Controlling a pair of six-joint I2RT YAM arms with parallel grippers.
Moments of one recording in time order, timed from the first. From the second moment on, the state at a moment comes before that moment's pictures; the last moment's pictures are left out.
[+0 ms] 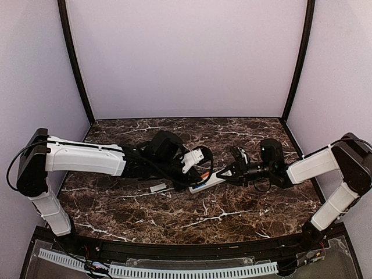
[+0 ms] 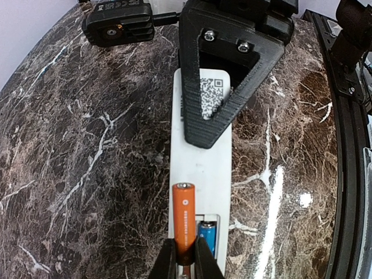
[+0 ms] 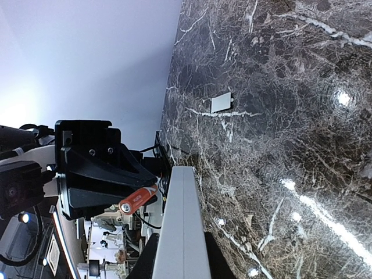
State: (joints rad) left arm -1.02 1.71 1.17 -0.15 0.15 0.19; right arm 0.54 1.55 0.53 0.61 -0.94 1.02
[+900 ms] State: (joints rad) left arm -1.02 1.73 1.17 -0.16 0.14 0.22; right arm 0.54 1.56 0.52 0.65 -0.95 1.07
